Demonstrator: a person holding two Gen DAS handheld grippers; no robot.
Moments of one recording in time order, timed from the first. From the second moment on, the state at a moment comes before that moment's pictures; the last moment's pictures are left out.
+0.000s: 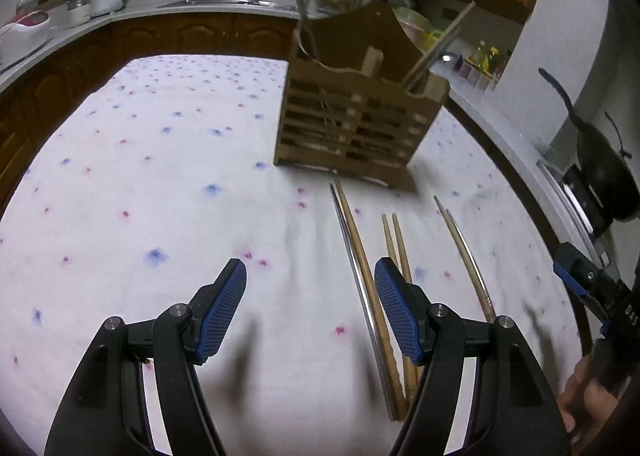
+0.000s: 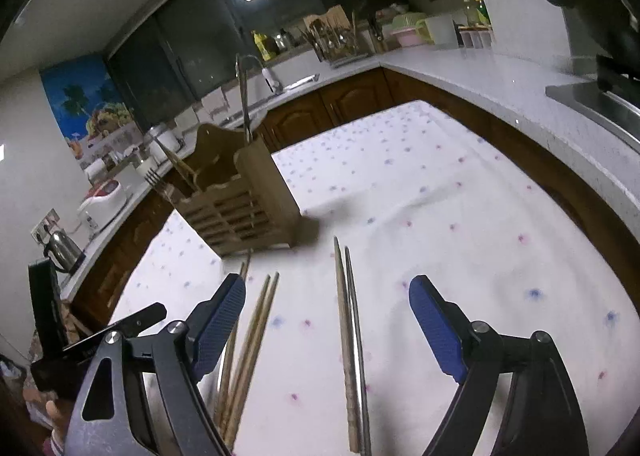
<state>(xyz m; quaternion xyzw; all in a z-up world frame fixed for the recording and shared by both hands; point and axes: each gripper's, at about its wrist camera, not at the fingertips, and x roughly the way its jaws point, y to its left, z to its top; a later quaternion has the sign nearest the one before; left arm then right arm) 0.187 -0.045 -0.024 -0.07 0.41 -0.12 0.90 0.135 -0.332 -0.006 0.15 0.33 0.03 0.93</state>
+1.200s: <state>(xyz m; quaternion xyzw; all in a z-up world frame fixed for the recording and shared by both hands) 0.204 -0.076 -0.055 -0.03 0.48 -0.20 0.86 0.129 -0.304 -0.068 0.06 0.46 0.05 0.88</state>
